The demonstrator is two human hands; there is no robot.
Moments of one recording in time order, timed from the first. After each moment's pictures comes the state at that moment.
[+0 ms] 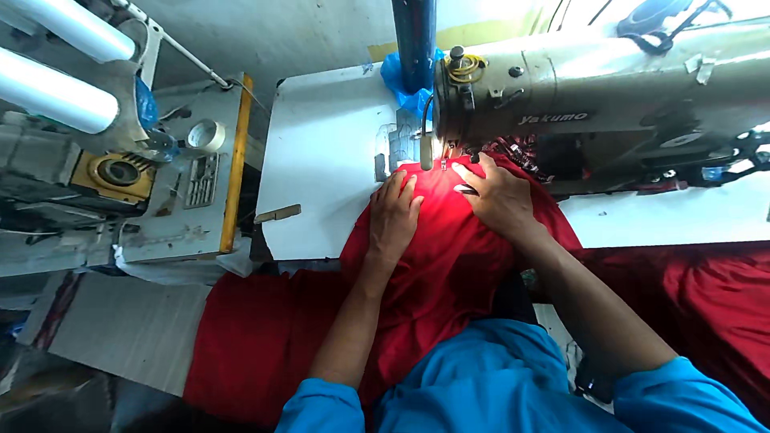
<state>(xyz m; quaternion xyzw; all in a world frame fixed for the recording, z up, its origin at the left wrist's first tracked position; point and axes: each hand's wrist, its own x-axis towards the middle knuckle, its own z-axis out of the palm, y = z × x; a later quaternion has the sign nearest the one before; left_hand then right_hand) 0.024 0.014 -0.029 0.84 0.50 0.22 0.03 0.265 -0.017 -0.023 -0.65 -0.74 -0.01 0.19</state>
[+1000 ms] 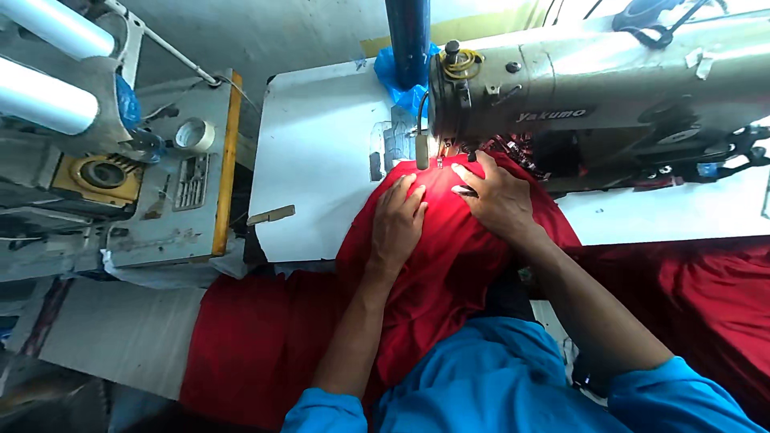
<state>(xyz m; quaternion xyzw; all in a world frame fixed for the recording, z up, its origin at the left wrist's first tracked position) 0.033 -0.001 -0.020 0.85 0.46 0.25 0.07 0.266 -0.021 -0.024 -0.66 -0.73 0.00 0.19</state>
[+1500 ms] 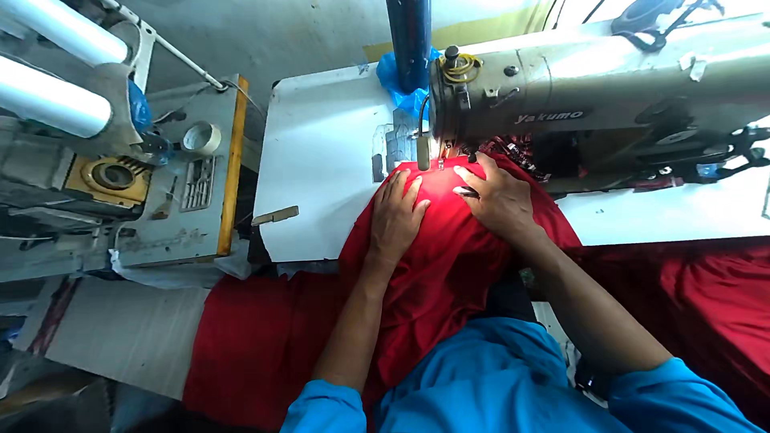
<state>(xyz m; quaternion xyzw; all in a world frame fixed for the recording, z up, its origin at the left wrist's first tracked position) 0.028 0.014 -0.028 0.86 0.47 0.20 0.06 0.266 -0.022 -0.022 -0.66 -0.73 0.00 0.20</state>
